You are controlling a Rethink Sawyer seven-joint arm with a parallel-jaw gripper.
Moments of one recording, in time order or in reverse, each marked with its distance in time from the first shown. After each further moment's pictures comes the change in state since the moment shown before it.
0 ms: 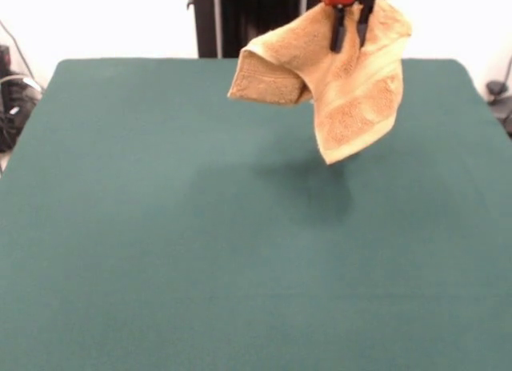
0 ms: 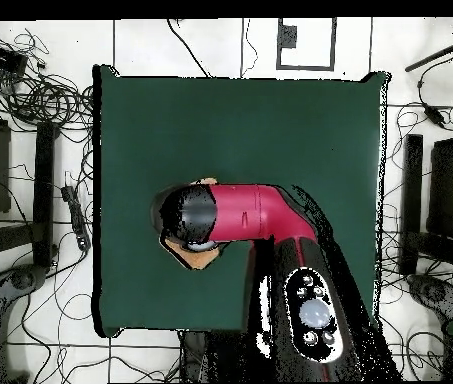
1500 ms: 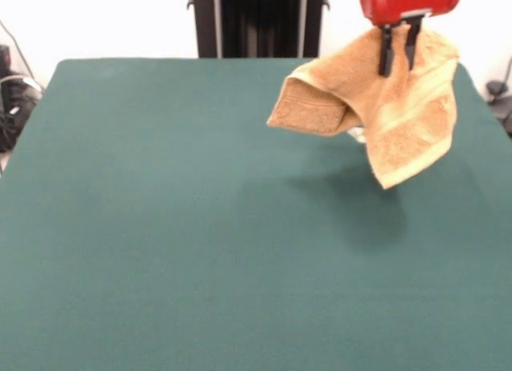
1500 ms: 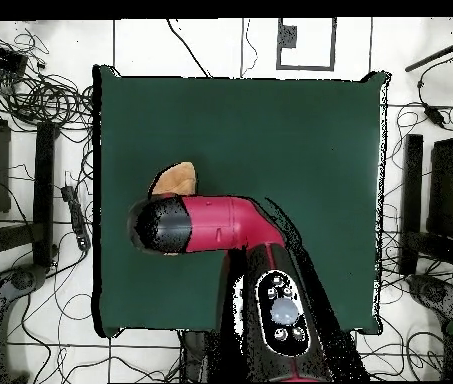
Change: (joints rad) arm 0.063 0.013 0.002 0.066 0.082 -0.246 0.000
